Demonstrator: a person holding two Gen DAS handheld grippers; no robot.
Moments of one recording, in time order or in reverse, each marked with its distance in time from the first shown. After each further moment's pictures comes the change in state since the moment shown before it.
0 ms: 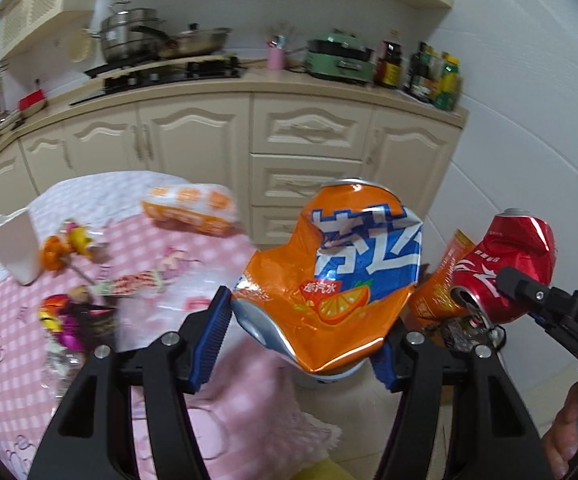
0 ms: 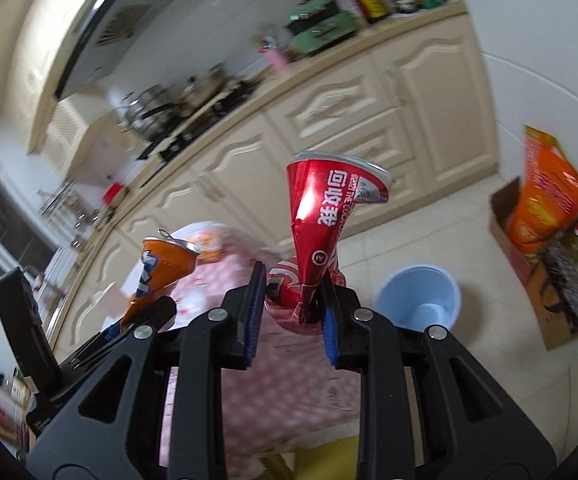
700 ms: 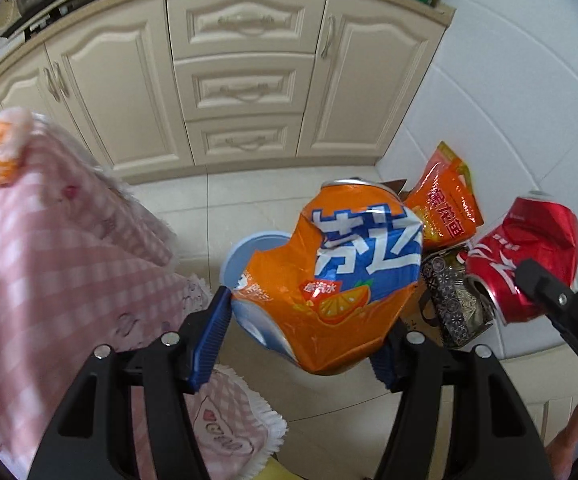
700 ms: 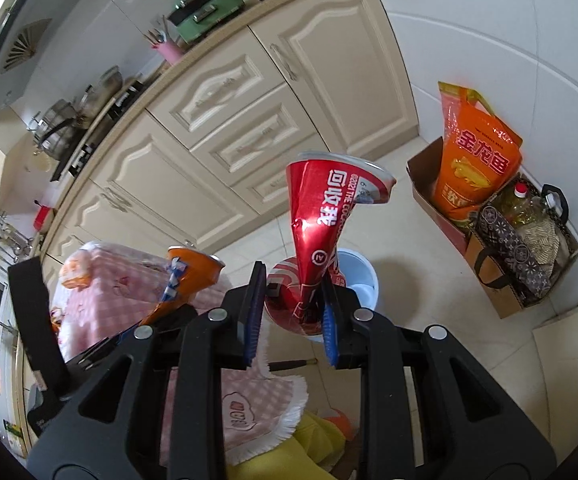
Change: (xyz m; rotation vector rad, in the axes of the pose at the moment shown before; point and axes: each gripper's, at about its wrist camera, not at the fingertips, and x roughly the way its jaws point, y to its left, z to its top) left arm 0.172 -0.090 -0.017 0.050 0.342 -0.080; right arm 0.053 -0.118 0.017 0.127 0.086 -0.219
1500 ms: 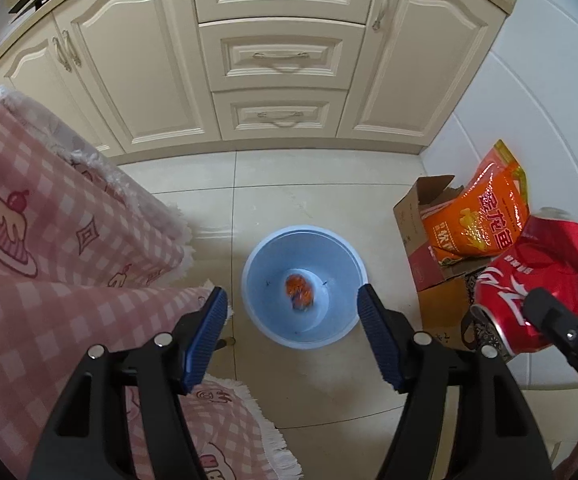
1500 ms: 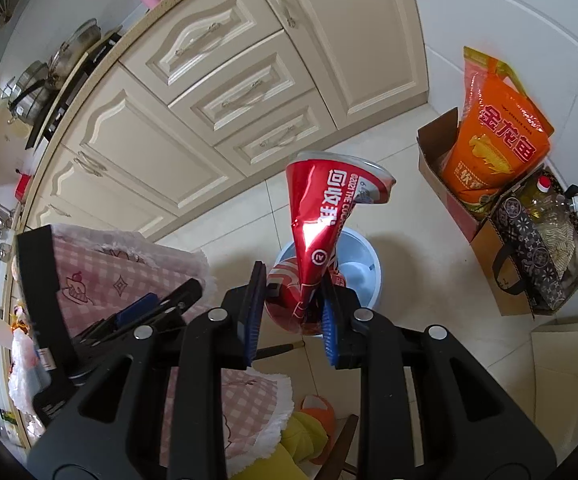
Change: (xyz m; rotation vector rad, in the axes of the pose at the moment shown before) left arm 0.082 0.025 0.034 -0.076 0.083 0.113; right arm 0.097 0.007 0.020 -0.048 0.170 -0.037
